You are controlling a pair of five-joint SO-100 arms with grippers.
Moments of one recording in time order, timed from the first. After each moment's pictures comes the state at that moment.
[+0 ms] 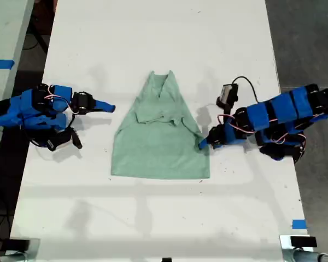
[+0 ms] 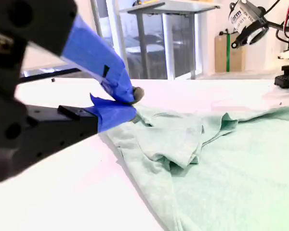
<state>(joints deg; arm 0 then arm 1) -16.5 206.1 184.3 47.3 14.9 -4.4 123.0 133.7 60.2 5.7</state>
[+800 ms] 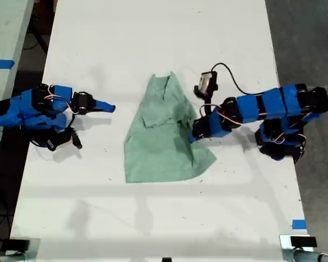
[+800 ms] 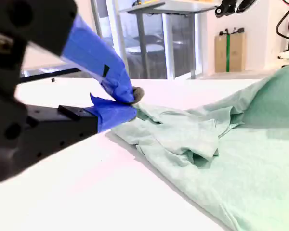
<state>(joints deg) -16.5 206.1 184.3 47.3 14.9 -1.3 110.6 104.5 63.7 -10.3</state>
